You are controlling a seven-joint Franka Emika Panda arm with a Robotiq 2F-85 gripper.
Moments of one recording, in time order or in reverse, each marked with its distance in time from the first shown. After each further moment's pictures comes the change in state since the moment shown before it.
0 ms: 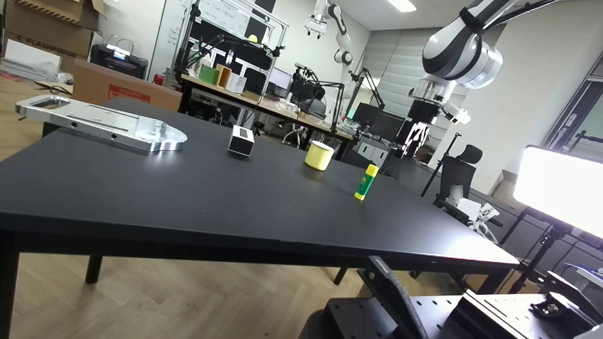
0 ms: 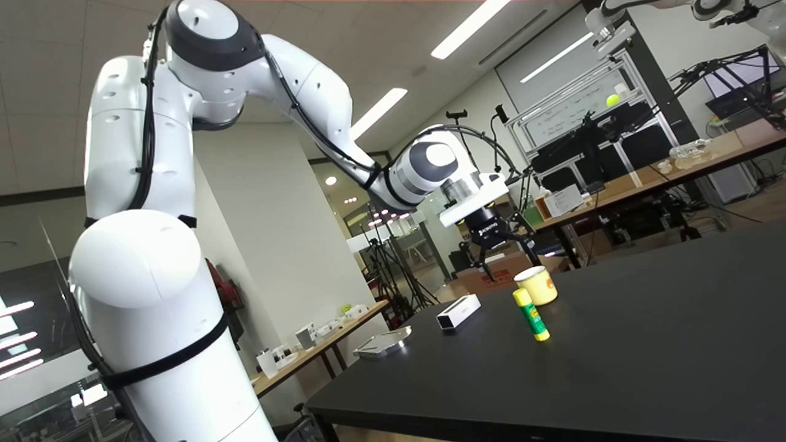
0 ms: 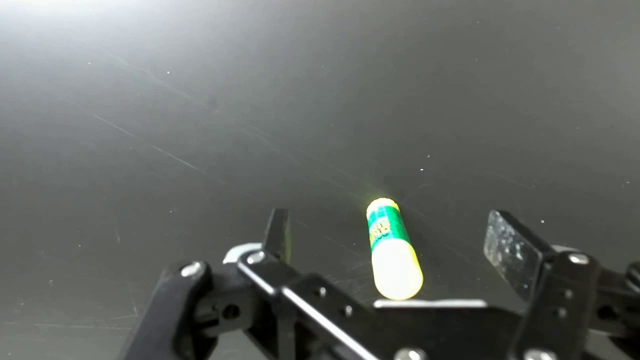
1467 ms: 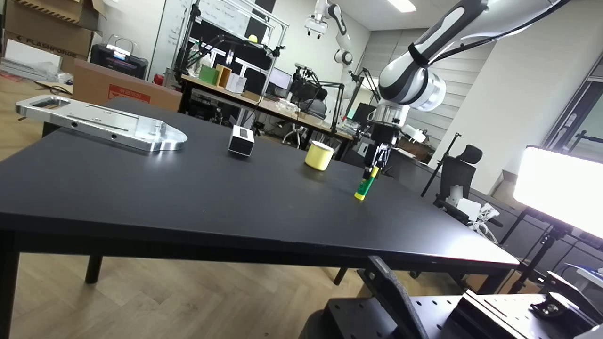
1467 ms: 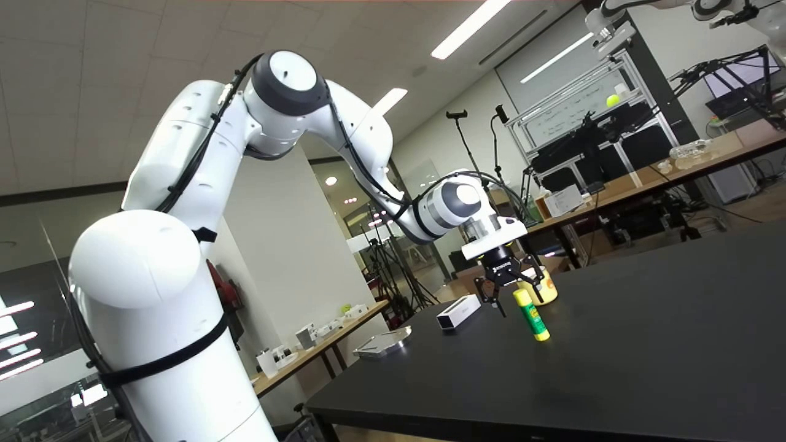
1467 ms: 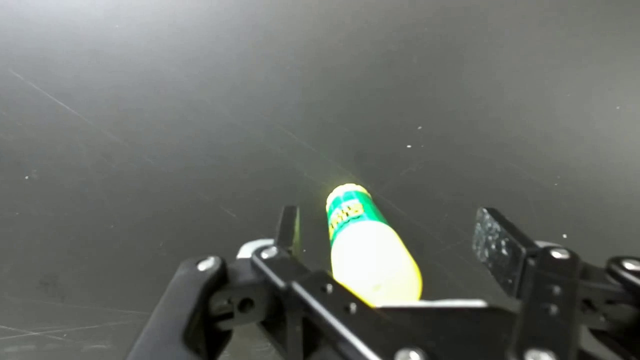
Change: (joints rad) arm -0.005 0.333 0.097 0.290 -0.040 -0.106 -0.001
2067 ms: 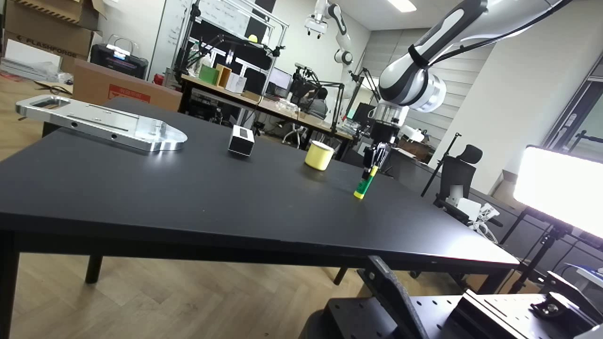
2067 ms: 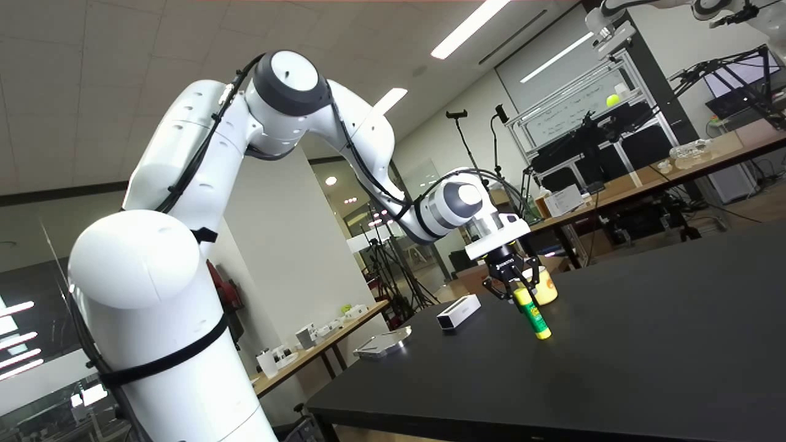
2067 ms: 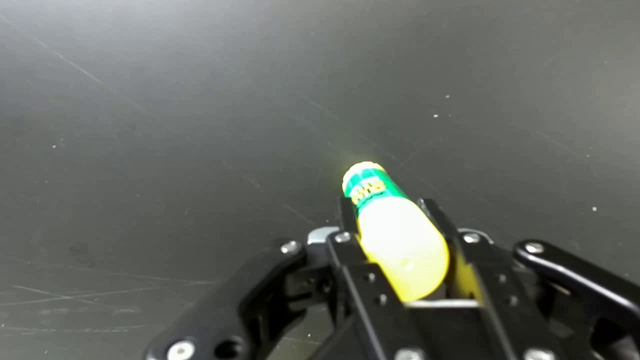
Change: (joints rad) arm -0.008 0.007 0.002 0.006 0.000 0.070 0.000
